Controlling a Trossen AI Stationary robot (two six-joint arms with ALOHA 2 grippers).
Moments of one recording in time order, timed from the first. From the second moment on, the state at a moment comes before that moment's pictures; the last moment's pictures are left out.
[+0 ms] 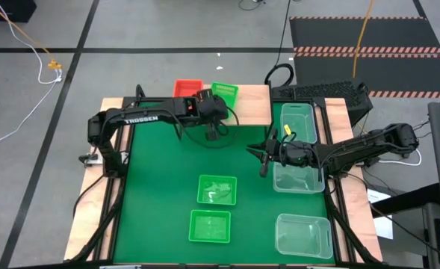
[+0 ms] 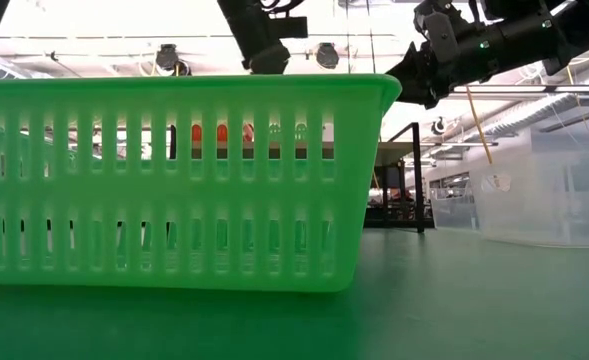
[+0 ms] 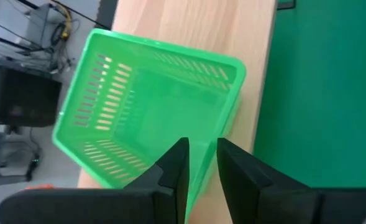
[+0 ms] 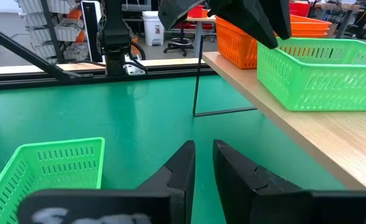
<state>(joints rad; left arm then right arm) 0.22 1.79 1.69 -0.83 -0.40 0.28 0.06 1.16 0.42 0.52 0.36 0.04</state>
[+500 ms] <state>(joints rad) 0.23 1.79 1.69 -0.77 -0.32 0.25 0.06 1.16 0.42 0.53 0.36 0.03</state>
